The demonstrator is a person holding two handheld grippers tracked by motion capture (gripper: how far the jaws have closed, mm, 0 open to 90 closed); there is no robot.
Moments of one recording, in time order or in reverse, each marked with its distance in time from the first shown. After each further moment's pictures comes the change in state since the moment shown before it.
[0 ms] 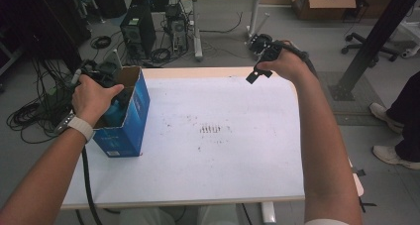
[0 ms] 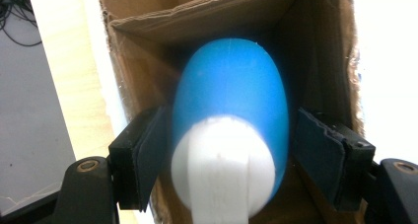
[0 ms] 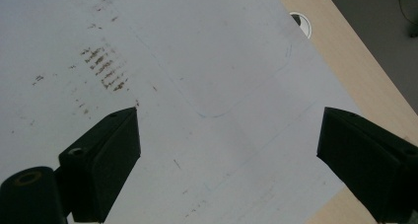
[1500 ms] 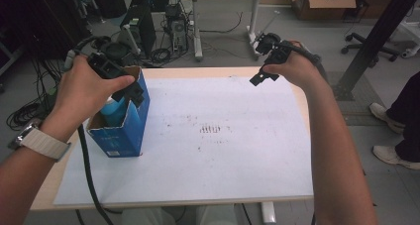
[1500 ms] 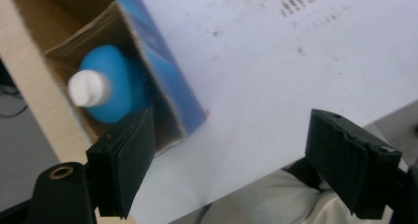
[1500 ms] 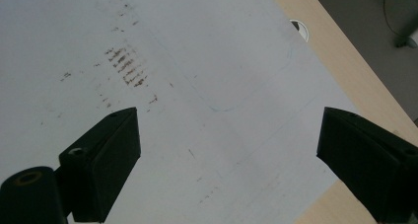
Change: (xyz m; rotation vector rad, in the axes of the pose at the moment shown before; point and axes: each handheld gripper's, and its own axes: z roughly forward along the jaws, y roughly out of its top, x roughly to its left) left arm -0.085 -0.052 -0.136 -0.104 -0.120 0.288; right arm 0.027 -0.016 -0.035 -0.054 -0.026 -0.004
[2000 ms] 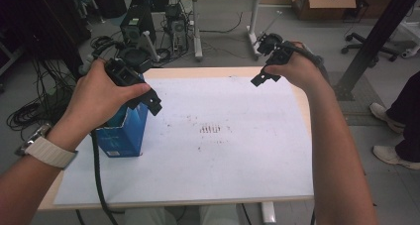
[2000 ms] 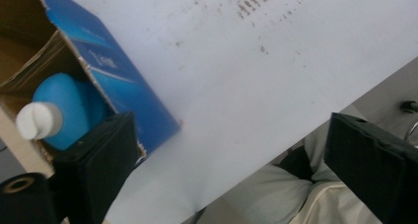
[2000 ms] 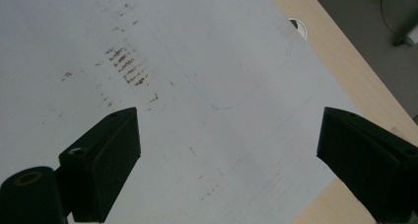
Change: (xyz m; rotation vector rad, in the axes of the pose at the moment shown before) left arm -0.034 0.004 0.004 -0.016 -0.073 0.134; right arm 0.002 -0.003 -0.002 -0.002 -0.004 0.010
